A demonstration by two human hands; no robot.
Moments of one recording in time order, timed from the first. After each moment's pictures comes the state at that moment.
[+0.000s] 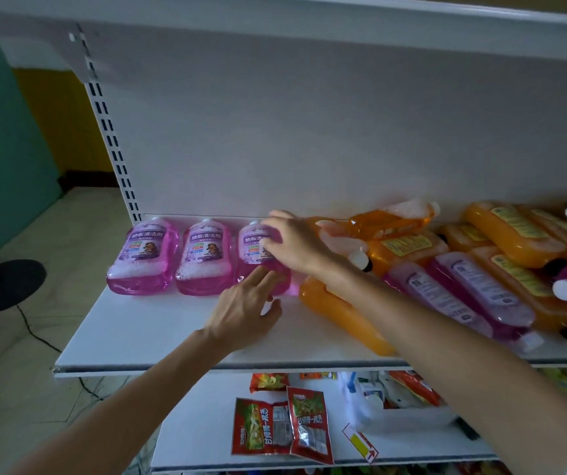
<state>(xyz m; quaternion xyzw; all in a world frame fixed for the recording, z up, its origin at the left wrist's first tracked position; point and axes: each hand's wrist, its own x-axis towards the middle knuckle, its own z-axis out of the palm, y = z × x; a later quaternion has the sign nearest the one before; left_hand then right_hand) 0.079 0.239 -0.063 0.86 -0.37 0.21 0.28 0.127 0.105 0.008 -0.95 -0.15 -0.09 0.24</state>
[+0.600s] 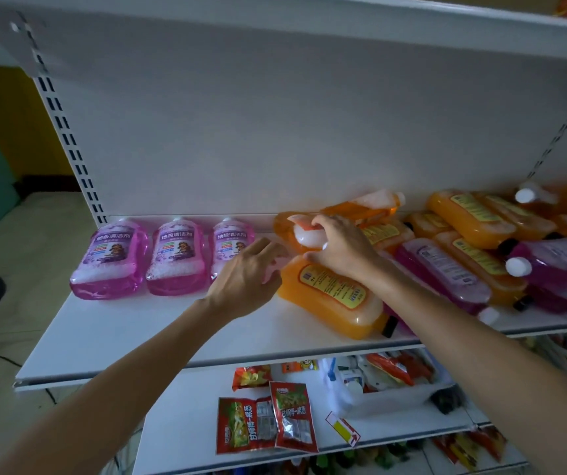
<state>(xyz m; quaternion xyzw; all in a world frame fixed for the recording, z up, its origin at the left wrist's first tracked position) 0.092 0.202 -0.031 0.85 -0.39 0.19 0.30 0.081 0.012 0.009 -0.98 -0.04 -0.15 0.14</state>
